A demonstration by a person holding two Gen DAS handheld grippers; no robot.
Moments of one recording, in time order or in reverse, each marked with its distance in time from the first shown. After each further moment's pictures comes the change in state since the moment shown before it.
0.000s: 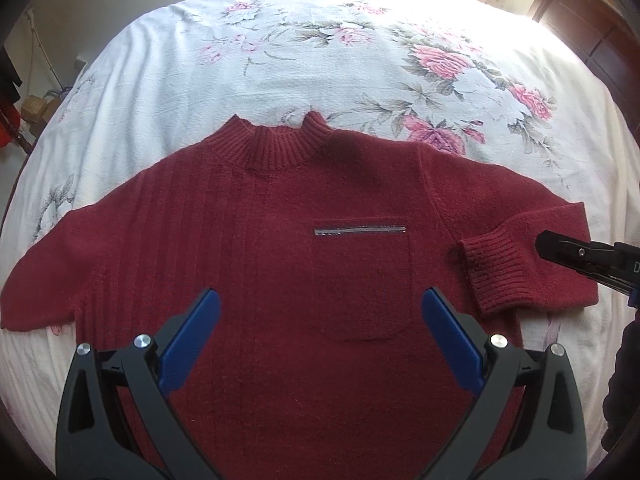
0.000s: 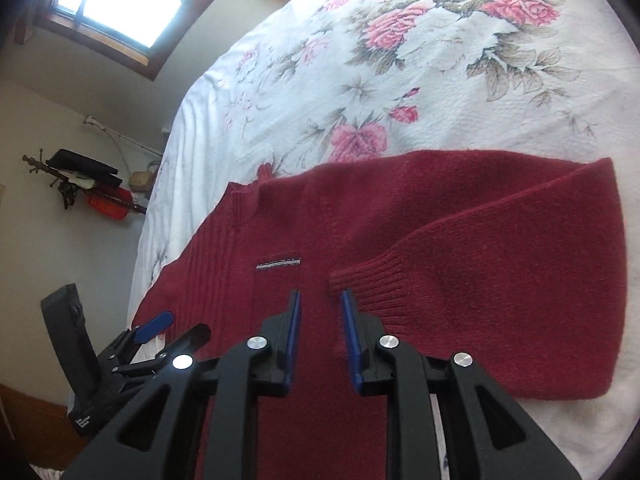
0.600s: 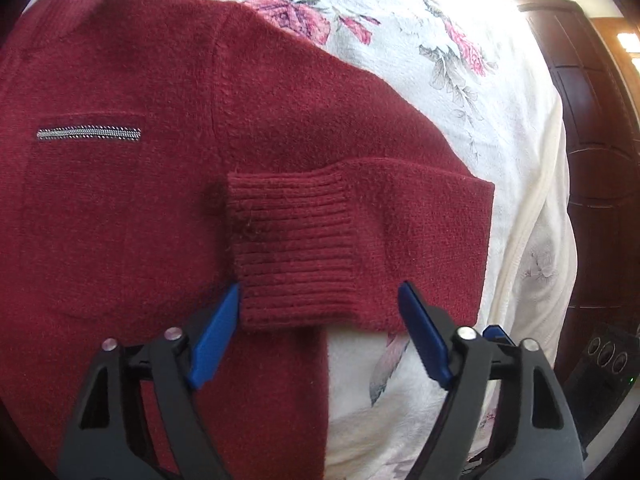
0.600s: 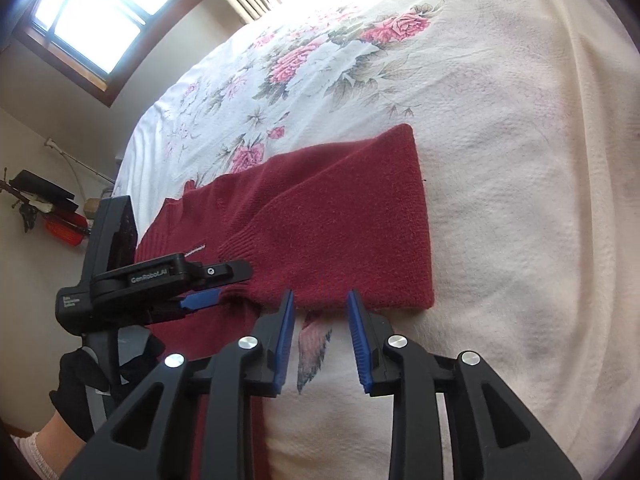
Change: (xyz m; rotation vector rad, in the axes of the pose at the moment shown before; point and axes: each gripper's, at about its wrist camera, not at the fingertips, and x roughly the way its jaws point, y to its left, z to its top) left arm 0.107 -0.105 0.003 -0.219 0.373 -0.446; right arm -0.079 -0.077 -0.054 0.064 -0.100 -0.175
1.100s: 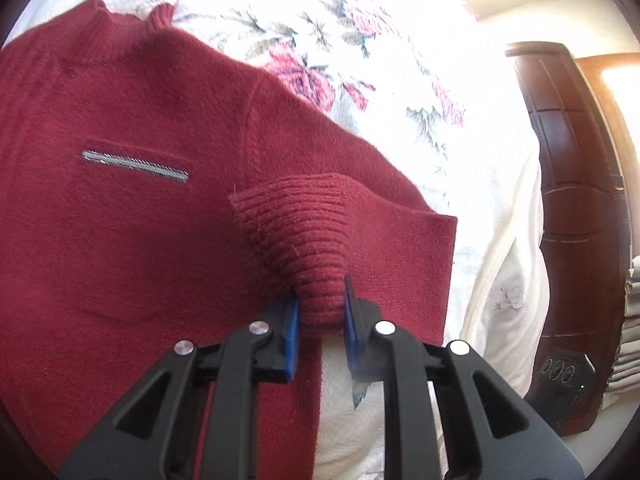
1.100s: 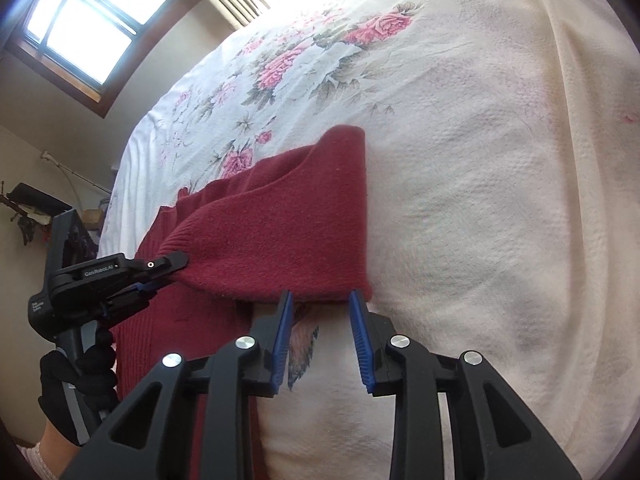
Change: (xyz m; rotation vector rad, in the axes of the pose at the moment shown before) left arm -0.077 0.013 -0.004 -0.024 -0.207 -0.075; right arm -0.002 -0.007 -0.001 0.022 -0.008 -0.004
